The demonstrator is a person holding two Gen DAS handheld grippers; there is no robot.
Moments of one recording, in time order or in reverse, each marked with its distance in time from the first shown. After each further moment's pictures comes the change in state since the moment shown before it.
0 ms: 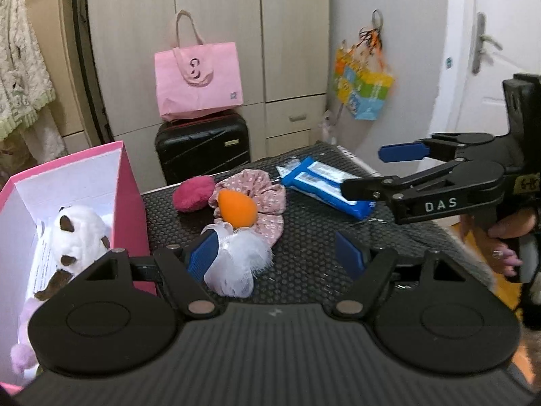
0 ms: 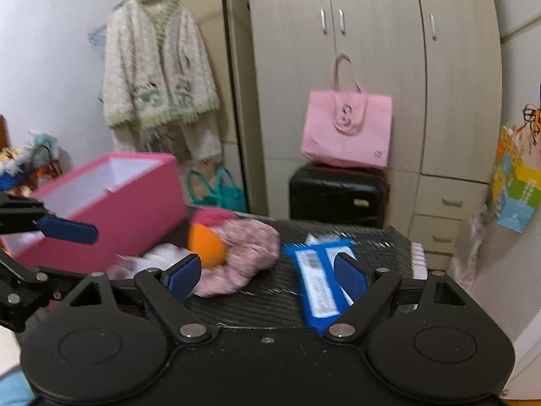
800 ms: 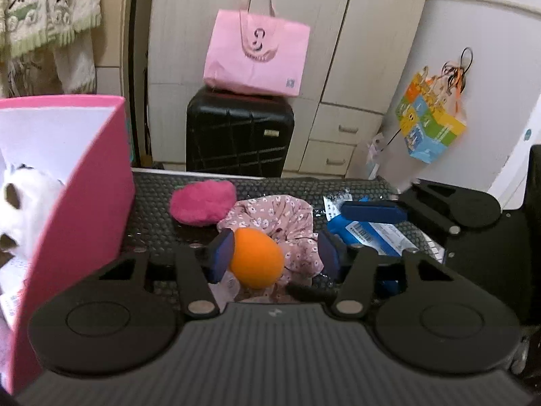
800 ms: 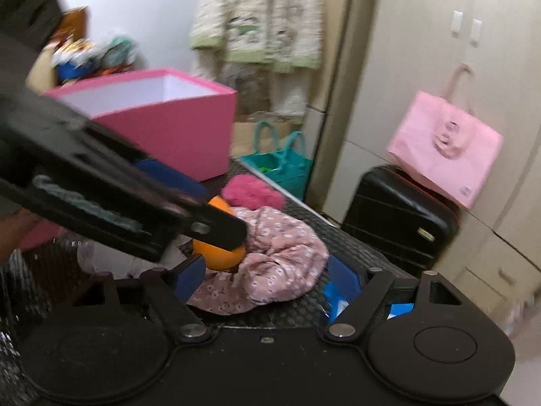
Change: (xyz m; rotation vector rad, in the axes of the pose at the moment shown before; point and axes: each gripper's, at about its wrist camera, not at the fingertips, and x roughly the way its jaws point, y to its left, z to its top) left arm 0.105 0.035 0.029 -0.344 0.041 0.072; right arm 0.103 0.014 0.021 -0.421 0.126 0.255
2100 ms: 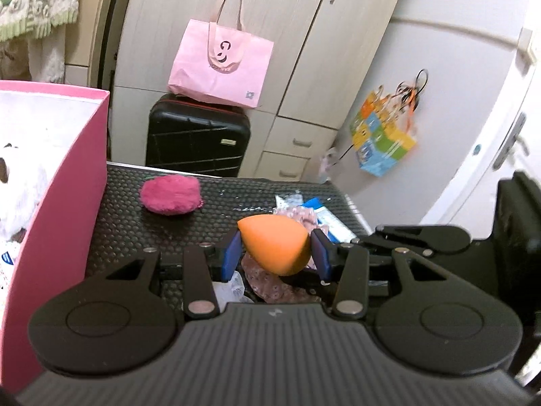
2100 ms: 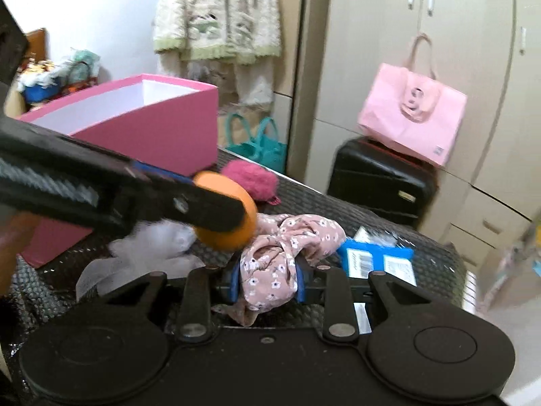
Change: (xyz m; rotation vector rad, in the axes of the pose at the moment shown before) left arm -0.042 0.011 -0.017 -0.049 -0.068 -0.203; right arm -0.029 0.022 -0.011 0.188 0.051 -0.123
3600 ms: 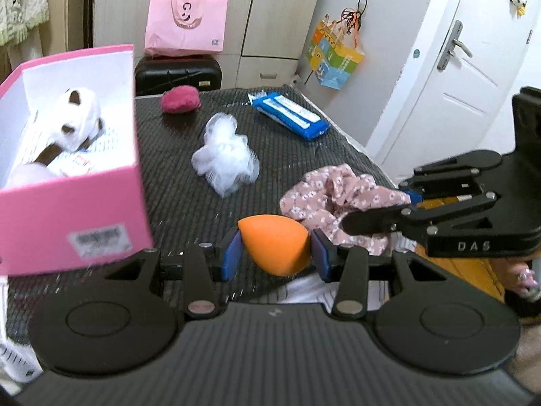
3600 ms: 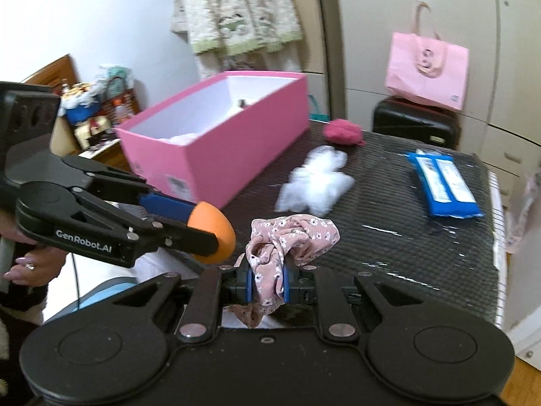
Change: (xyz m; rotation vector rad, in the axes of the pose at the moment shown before) left arm -0.164 -0.003 -0.082 0.199 0.229 -0.059; right arm -0.139 0.112 -0.046 0.167 0.058 0.163
